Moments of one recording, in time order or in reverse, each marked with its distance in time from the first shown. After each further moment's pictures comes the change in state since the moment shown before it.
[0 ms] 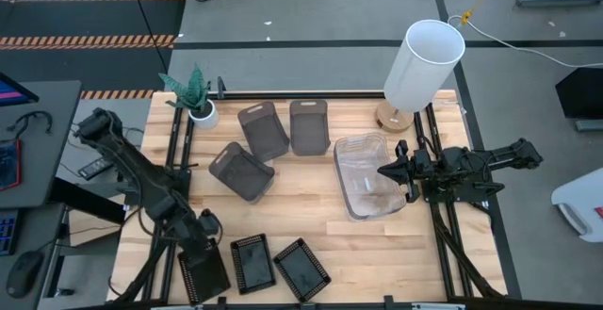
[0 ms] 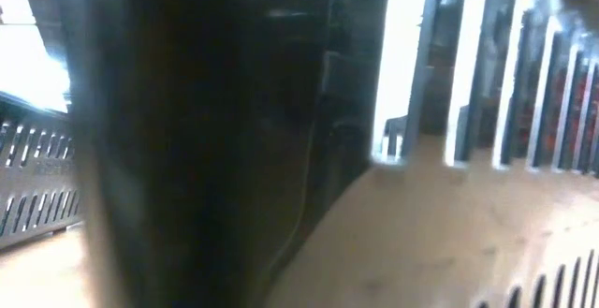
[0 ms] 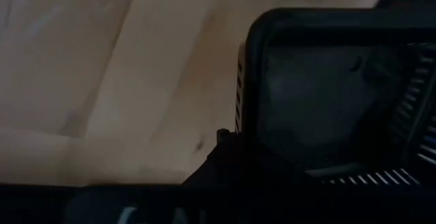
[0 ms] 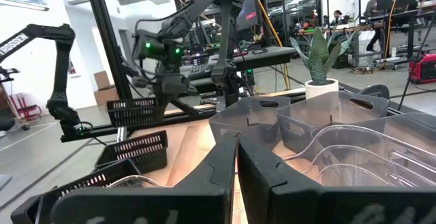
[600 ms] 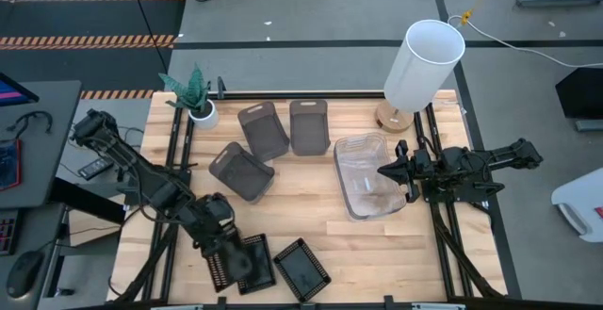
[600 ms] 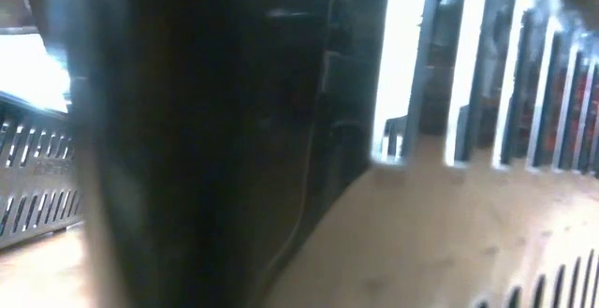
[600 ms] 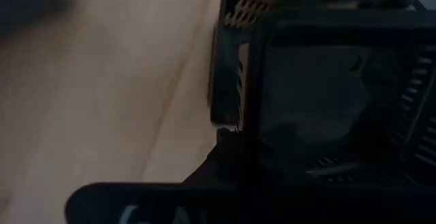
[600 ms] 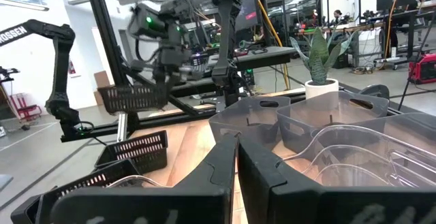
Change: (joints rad) left arm 0.142 -0.011 0.172 -0.098 -0.296 0.254; right arm 0.000 0.000 0.000 0.000 0.000 0.000
